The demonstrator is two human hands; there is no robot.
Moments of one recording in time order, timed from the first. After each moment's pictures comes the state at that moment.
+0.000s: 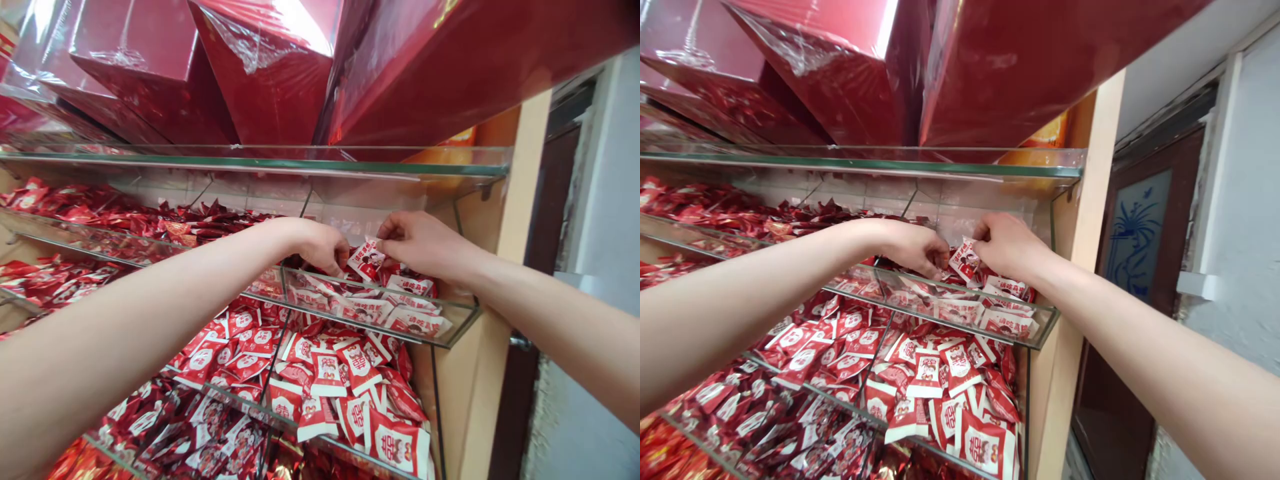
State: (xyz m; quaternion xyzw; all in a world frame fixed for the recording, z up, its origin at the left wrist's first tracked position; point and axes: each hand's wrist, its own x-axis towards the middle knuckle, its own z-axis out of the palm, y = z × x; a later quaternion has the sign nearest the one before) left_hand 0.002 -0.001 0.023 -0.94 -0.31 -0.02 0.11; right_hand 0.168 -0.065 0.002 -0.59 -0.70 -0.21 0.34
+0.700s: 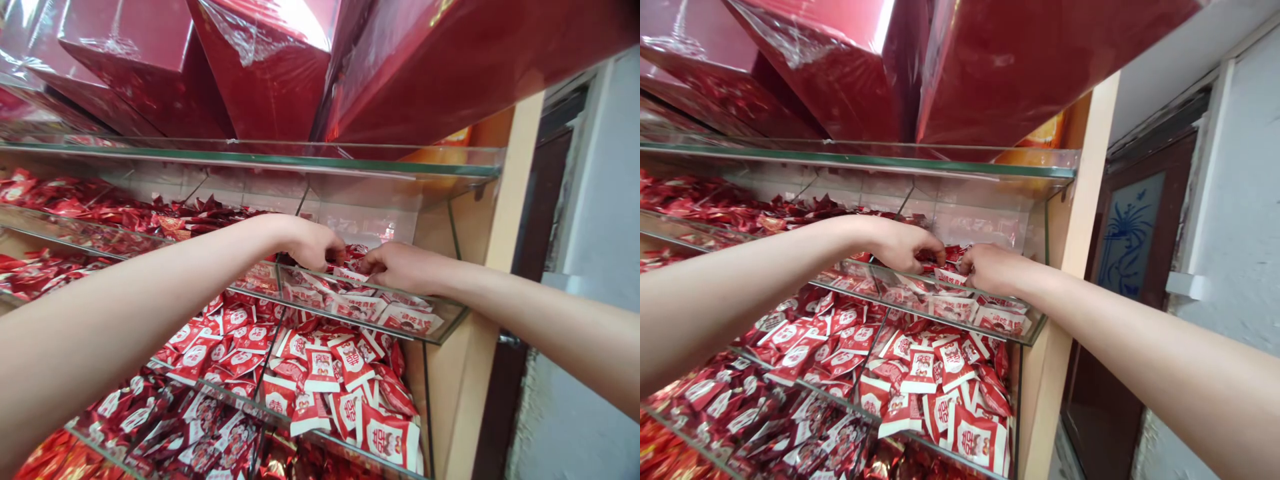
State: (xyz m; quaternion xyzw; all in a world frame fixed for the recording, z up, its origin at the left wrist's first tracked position) left_hand -0.001 -0.008 0.024 -0.95 -0.29 0.00 0.13; right_hand 0.168 -0.057 -0.009 -0.61 -0.77 -0.14 0.11
